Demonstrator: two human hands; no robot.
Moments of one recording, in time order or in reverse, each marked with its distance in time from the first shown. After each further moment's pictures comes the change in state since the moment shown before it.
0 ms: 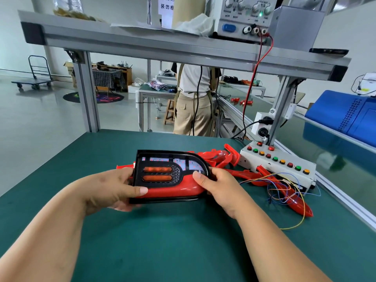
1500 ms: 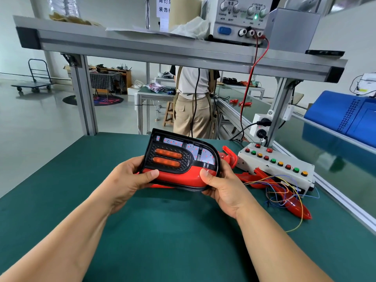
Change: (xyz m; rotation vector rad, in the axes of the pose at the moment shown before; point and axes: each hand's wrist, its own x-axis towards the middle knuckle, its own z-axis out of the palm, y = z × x) left_hand 0.053 -0.009 0.023 -0.402 0.218 0.440; right_hand 0.006 -0.001 -0.010 0.465 -0.044 0.013
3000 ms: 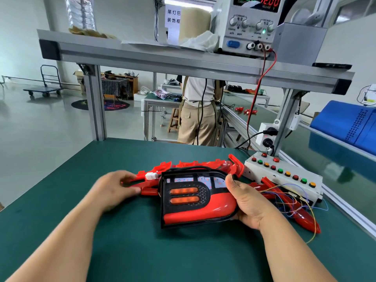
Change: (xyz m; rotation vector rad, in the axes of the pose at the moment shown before) left_hand -0.004 0.000 -0.056 0.974 0.292 -0.220; right_hand -0.005 -0.006 -0.025 -0.229 -0.029 0.194
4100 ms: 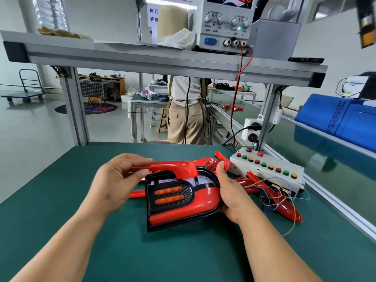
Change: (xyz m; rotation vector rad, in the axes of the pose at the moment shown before) left_hand -0.029 0.066 0.013 -0.546 0.185 0.478; right_hand 0.012 -0.001 0.001 0.129 0.254 0.064
